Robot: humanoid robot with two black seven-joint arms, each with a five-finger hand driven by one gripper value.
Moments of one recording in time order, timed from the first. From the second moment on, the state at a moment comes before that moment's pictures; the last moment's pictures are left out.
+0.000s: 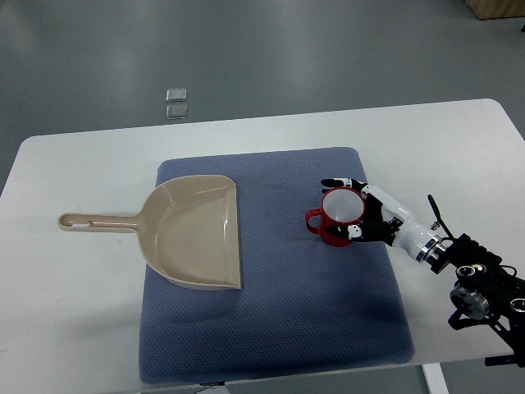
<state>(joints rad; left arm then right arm) 0.01 0.00 -0.06 -0.14 0.08 -0.04 0.10 0.37 -0.28 0.75 0.90 -0.90 0.30 0.61</state>
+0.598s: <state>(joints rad) 0.01 0.00 -0.06 -0.14 0.08 -0.04 0.10 0.38 -0.21 0.71 0.88 -0.91 0.25 0.61</state>
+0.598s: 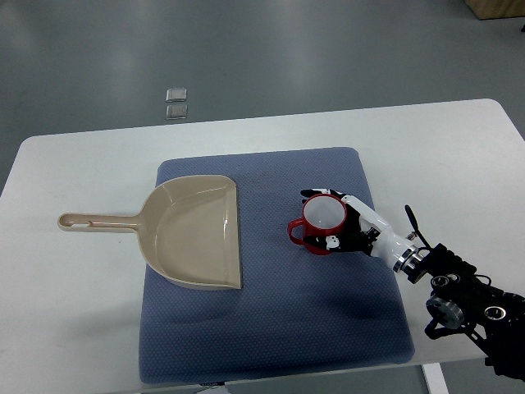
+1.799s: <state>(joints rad) 0.01 0.00 -0.06 -0.14 0.08 -0.04 0.10 0.38 -0.11 0.68 0.87 -0.91 0.22 0.61</state>
